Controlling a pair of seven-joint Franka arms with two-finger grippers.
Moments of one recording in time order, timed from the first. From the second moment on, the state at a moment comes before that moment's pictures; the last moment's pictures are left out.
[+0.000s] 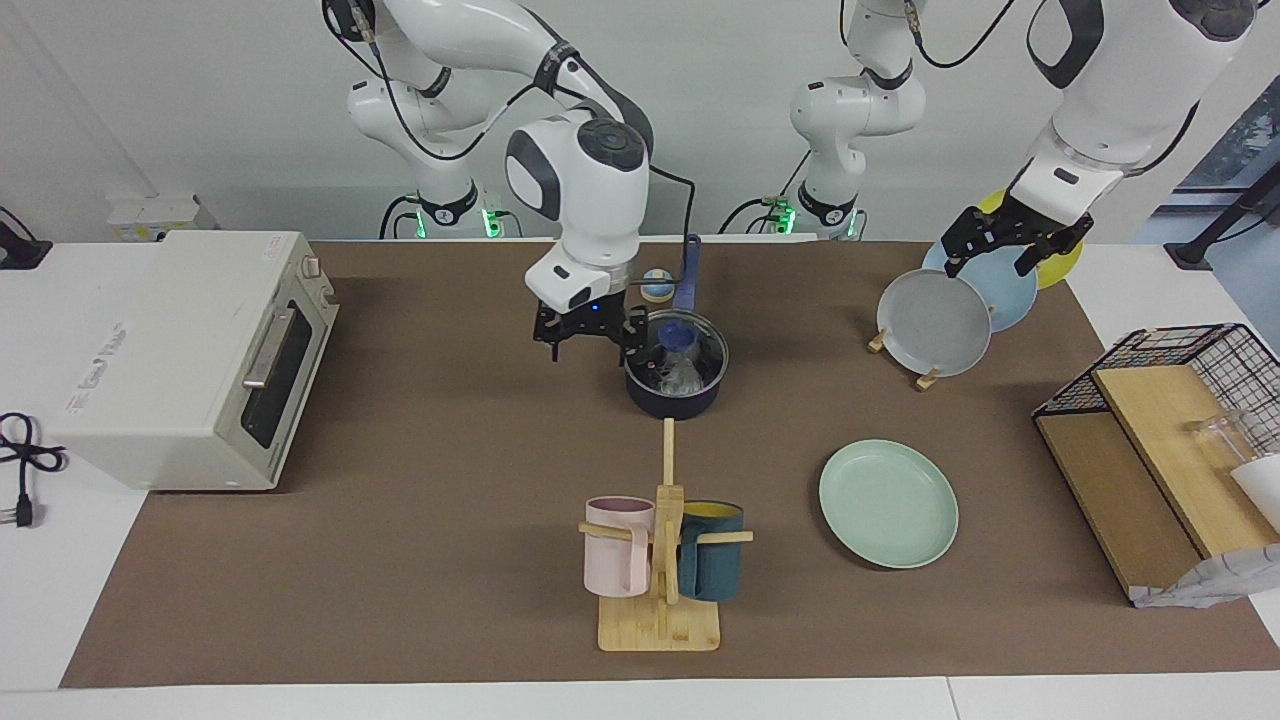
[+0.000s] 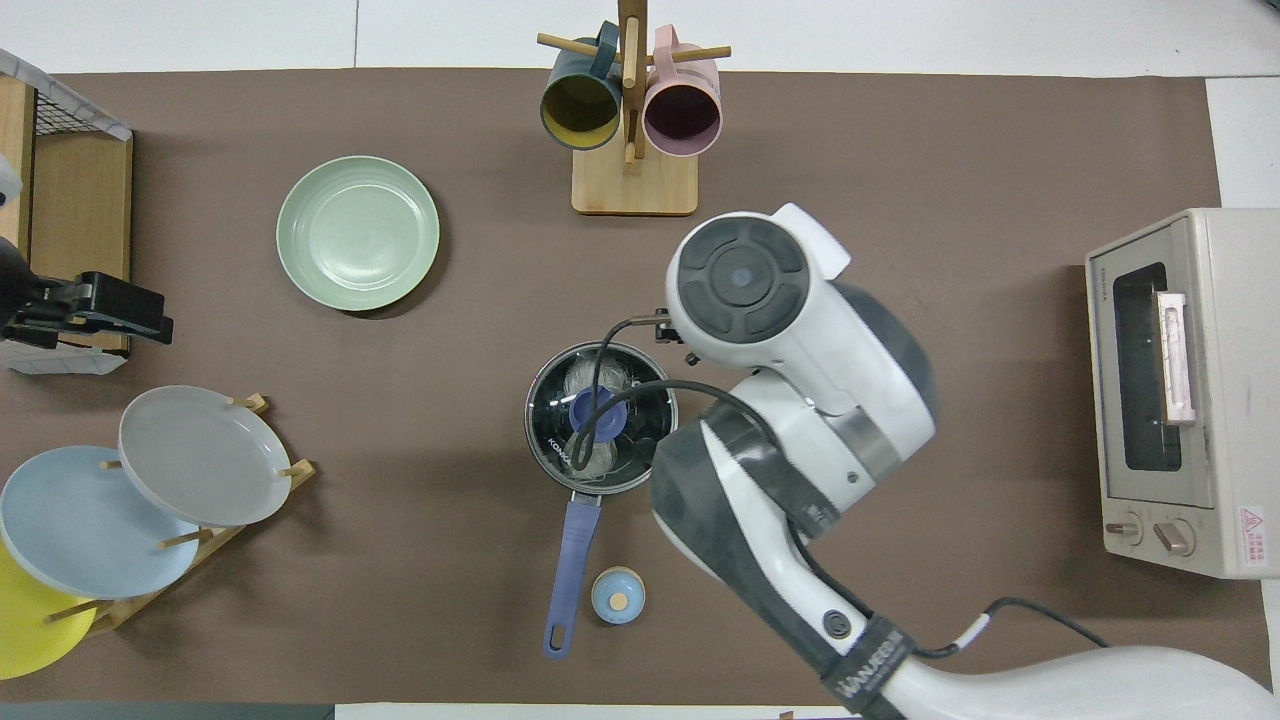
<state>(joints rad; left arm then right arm) 0.01 -0.02 -0.09 -1.60 -0.02 1.51 -0.03 0.18 0.25 0.37 -1.66 -0.26 1.86 0.66</state>
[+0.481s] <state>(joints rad) 0.01 -0.02 -0.09 -1.60 -0.02 1.51 -0.03 0.05 0.07 0.20 -1.66 -0.07 1.68 0.32</state>
